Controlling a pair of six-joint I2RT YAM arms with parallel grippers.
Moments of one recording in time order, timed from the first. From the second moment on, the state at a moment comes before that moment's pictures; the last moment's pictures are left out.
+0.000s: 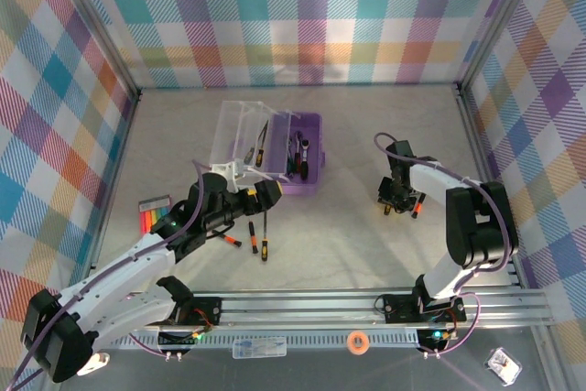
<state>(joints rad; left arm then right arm) -0.67 0.91 0.61 -0.14 0.12 -0.83 0.18 1.62 0.89 -0.66 0.01 0.59</state>
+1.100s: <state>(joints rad) -0.67 0.87 0.75 -0.57 -0.31 -0.83 0.28 1.45 0.96 -0.69 -0.04 0.56</state>
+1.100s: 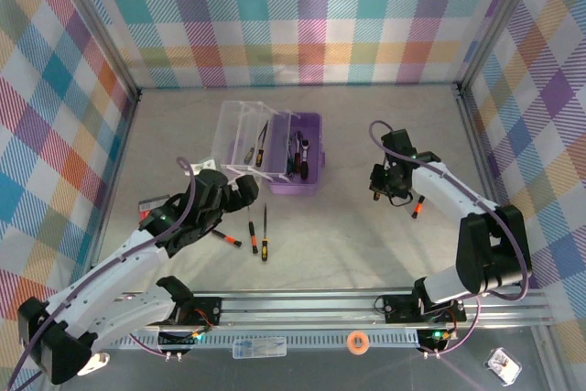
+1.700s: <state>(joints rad) -0.67 0.72 0.74 -0.72 -0.55 -0.87 0.49 1.45 1.12 -0.74 -0.01 0.60</state>
